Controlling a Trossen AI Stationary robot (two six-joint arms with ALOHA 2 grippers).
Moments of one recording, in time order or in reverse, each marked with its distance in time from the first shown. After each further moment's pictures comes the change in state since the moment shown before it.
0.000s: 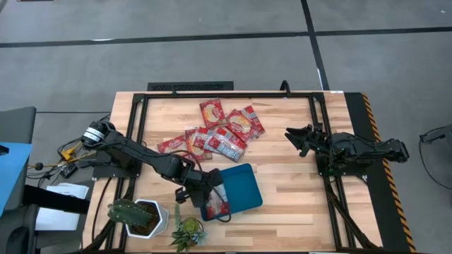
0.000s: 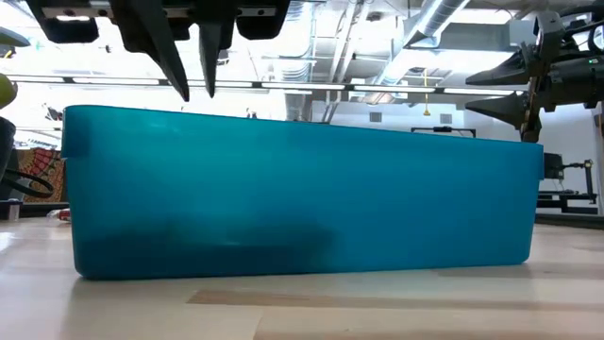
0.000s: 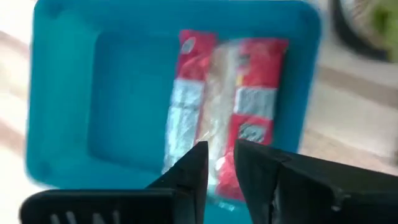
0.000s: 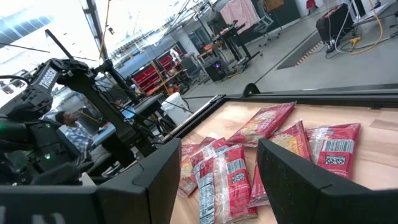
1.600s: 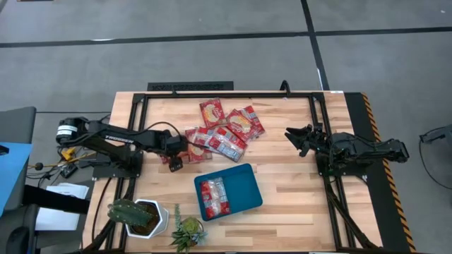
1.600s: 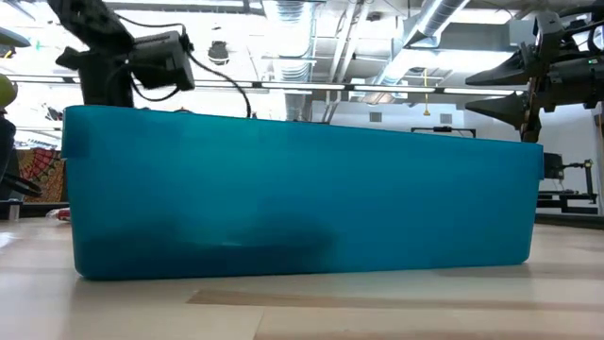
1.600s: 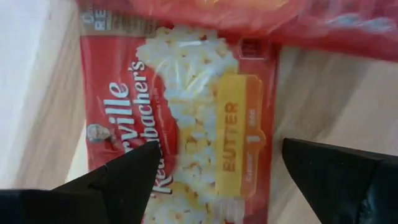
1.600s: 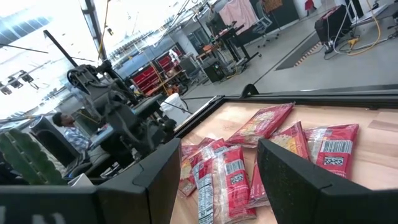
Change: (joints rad) left arm 0.467 -0.357 -0.703 0.099 -0.181 -1.106; right arm -0.002 0.001 -0.001 0.000 0.004 -0.001
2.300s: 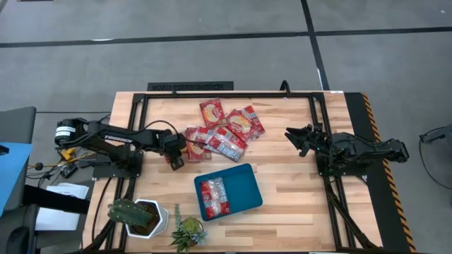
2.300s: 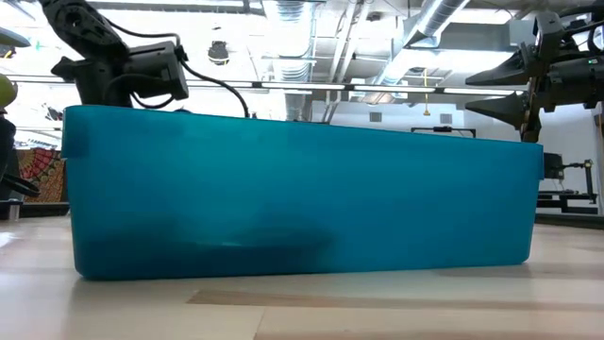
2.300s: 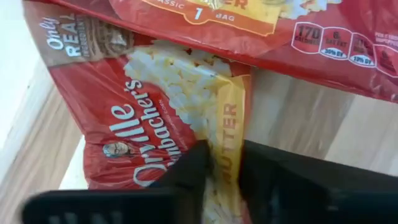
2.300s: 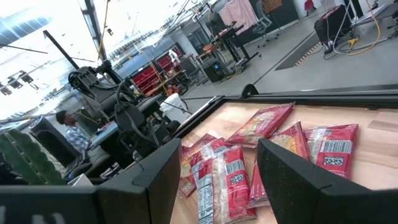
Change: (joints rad) left arm 0.053 0.000 -0.057 0.034 0.057 -0.013; right arm 0.000 0.000 0.000 0.000 0.001 0.001
